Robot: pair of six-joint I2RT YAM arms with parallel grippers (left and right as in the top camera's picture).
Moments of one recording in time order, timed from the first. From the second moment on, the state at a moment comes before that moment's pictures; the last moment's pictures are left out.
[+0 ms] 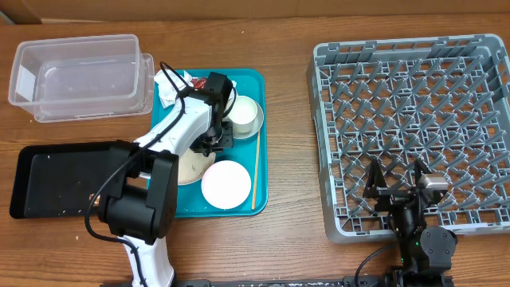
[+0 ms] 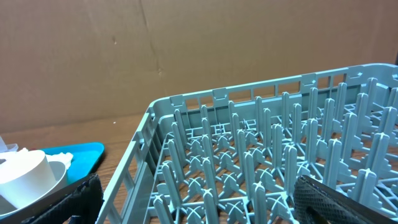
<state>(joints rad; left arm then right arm) -0.30 2.01 1.38 -0.91 -0.04 -0.37 -0.03 0.01 0.02 -0.03 -0.08 0.17</state>
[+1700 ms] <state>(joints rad) -0.29 2.01 1.76 -1.36 -0.18 -0.49 -0.03 0.01 0.02 -0.03 -0.08 0.17</state>
